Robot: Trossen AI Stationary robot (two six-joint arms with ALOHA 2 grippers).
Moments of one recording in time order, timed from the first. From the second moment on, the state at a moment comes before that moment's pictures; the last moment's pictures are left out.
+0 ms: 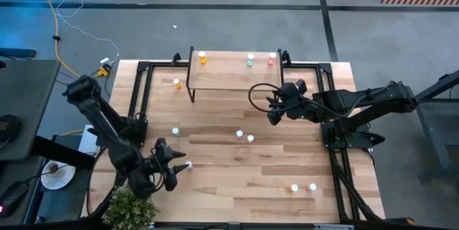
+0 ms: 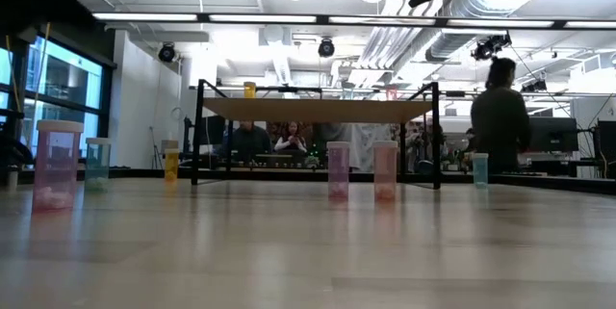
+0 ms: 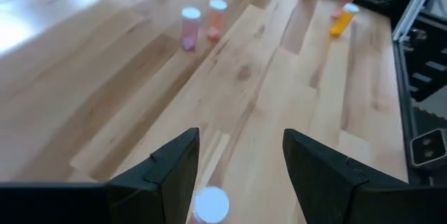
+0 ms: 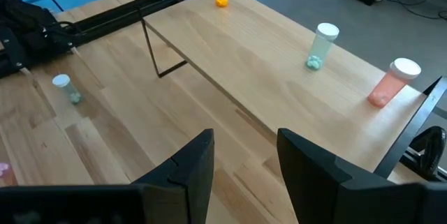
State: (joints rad) left arm -0.83 1.33 0.76 -0.51 -0.95 -1.22; right arm 0.17 1.19 1.16 -0.73 0.73 0.57
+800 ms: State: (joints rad) left arm -0.83 1.56 0.82 -0.52 -0.86 -1.28; right arm 0.17 1.19 1.16 -0.74 0.73 0.57
